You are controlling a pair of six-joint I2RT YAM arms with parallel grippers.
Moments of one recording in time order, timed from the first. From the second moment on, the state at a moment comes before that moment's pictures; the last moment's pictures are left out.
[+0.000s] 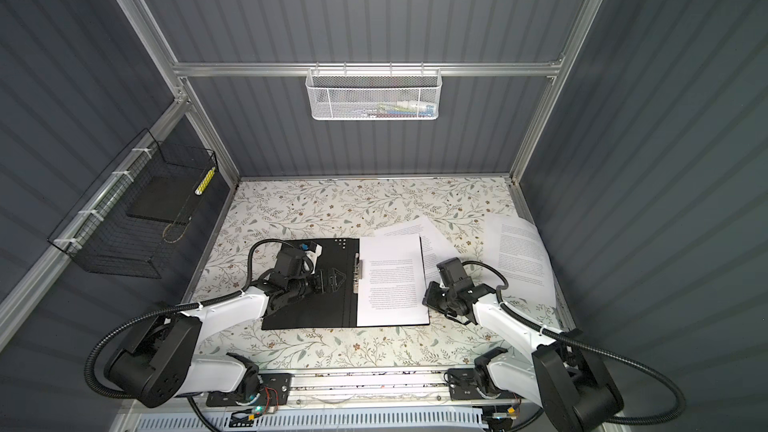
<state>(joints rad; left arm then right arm) -0.48 1.37 0.50 0.08 0.27 -0.49 0.42 1.15 0.43 -0.34 -0.20 0.78</state>
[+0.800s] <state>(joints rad) -0.48 1.38 0.51 0.08 0.27 -0.49 0.42 1.14 0.39 -0.31 -0.24 0.79</state>
